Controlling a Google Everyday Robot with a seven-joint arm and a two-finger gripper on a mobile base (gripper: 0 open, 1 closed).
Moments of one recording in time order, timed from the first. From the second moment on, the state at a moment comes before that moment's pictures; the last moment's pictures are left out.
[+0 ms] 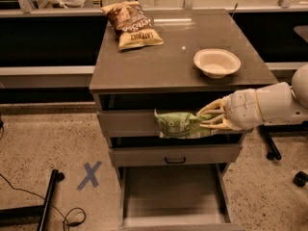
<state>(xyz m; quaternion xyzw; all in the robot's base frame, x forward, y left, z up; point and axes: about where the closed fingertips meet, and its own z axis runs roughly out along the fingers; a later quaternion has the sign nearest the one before) 0.509 -0.142 0.793 -0.72 0.52 0.15 0.44</state>
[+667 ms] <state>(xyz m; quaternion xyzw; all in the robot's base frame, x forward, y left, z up) 0.546 -0.095 0.874 -0.74 0.45 0.15 0.47</state>
